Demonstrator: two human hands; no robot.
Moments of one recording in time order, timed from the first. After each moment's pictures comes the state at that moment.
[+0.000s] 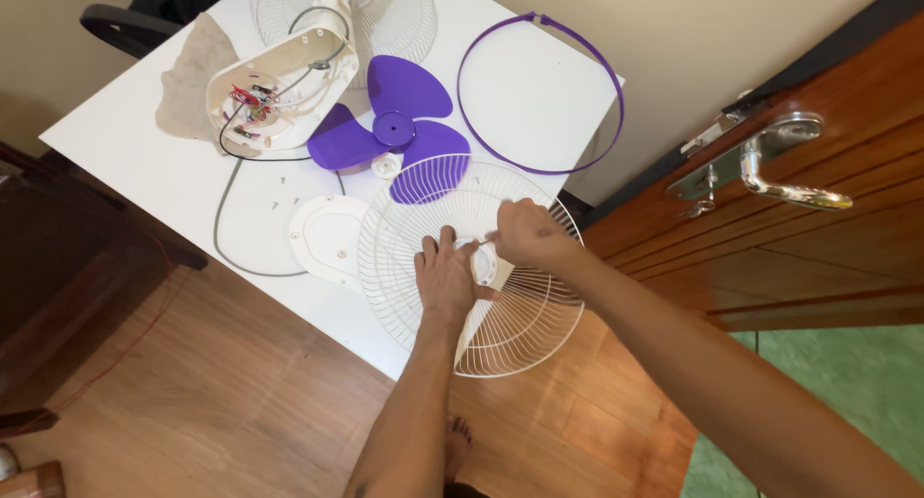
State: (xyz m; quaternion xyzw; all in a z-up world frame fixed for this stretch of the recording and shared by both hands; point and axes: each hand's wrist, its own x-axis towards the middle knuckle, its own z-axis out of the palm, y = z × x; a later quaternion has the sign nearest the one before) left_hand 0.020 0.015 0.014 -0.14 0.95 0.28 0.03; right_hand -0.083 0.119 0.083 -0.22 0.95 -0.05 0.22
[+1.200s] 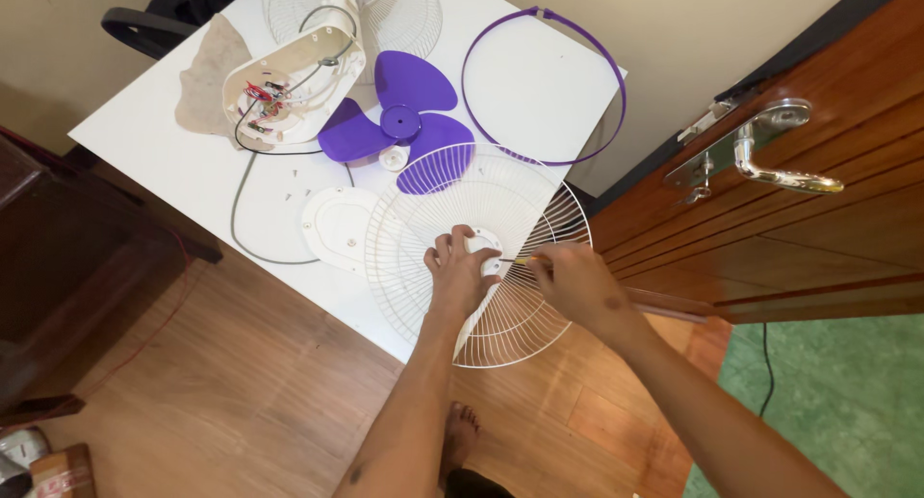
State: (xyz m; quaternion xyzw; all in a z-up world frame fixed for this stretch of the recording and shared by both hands) left_hand 0.037 0.024 -0.007 -0.06 0.94 0.33 -0.03; right_hand 0.003 0.193 0.110 -0.24 0.94 -0.22 0.09
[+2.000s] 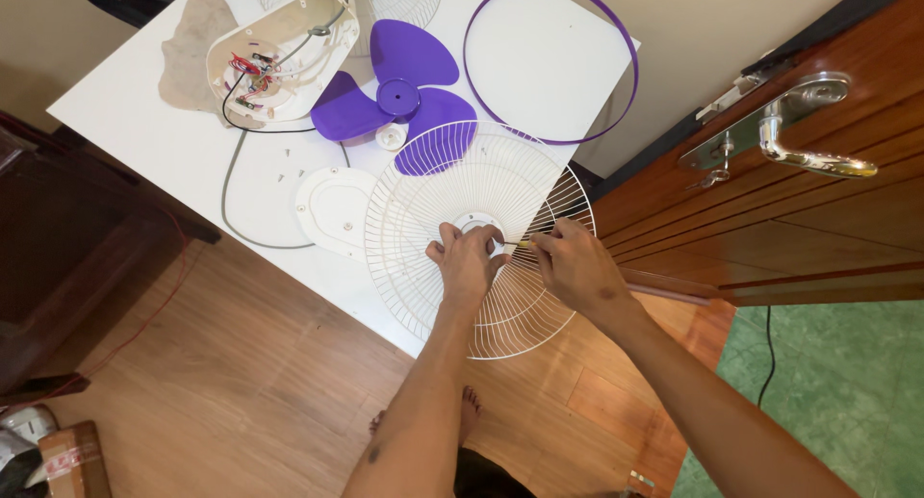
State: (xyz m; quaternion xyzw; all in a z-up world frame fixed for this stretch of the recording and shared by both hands) left_hand 0.028 0.041 -0.008 -0.17 0.91 0.38 0.01; right_hand -0.005 0.203 0.070 -0.31 0.93 -0.19 -0.01
